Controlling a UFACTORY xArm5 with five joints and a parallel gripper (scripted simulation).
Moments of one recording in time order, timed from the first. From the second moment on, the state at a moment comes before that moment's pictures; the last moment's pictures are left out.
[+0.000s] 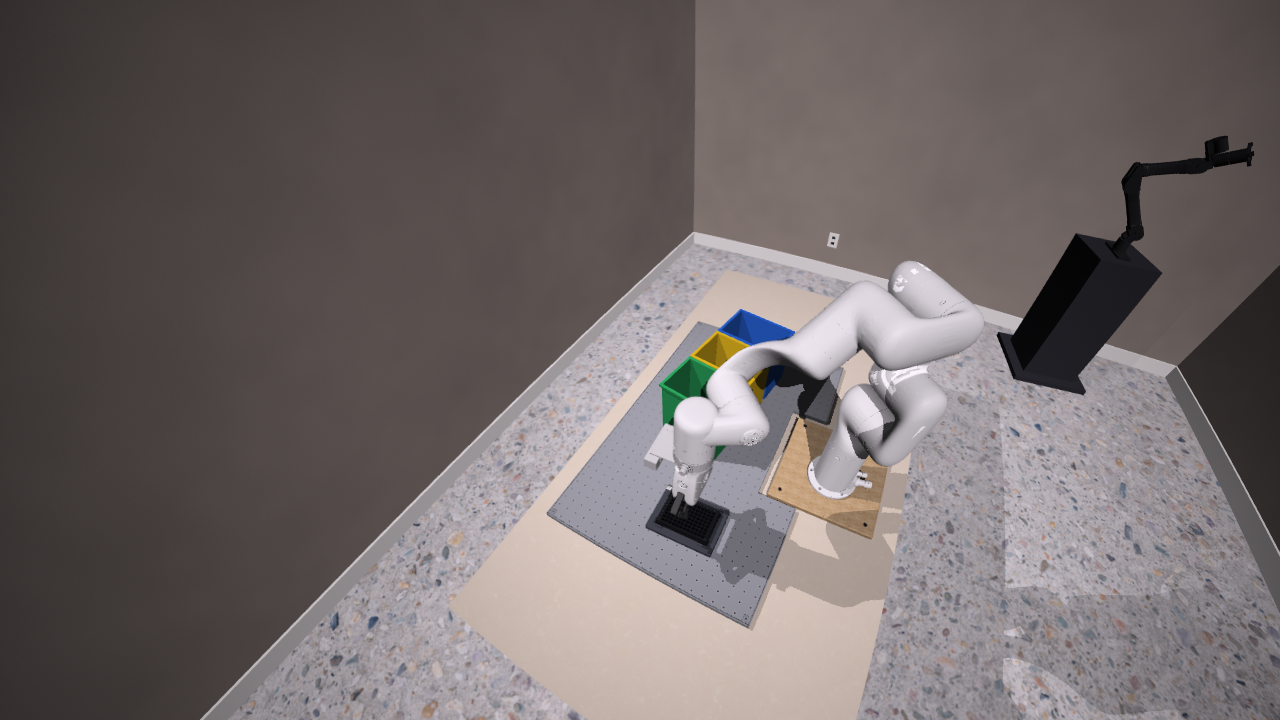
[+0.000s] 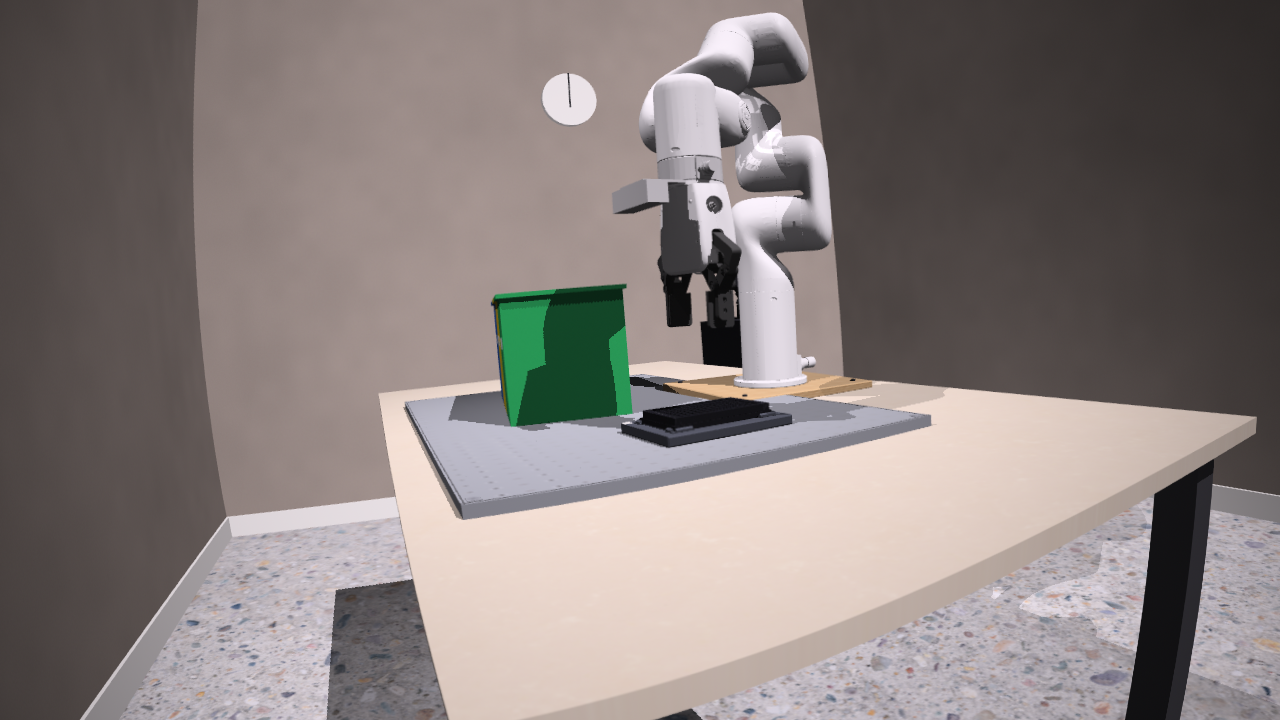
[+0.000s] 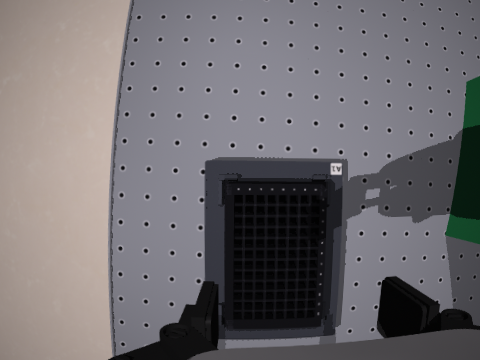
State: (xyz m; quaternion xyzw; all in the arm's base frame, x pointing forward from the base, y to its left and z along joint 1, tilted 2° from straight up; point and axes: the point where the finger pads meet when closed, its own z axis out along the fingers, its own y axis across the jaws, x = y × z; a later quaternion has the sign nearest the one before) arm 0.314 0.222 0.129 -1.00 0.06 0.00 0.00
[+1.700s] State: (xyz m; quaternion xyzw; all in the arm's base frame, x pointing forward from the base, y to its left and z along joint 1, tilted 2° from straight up) arm 0.313 0.224 0.054 -1.00 0.06 0.00 0.00
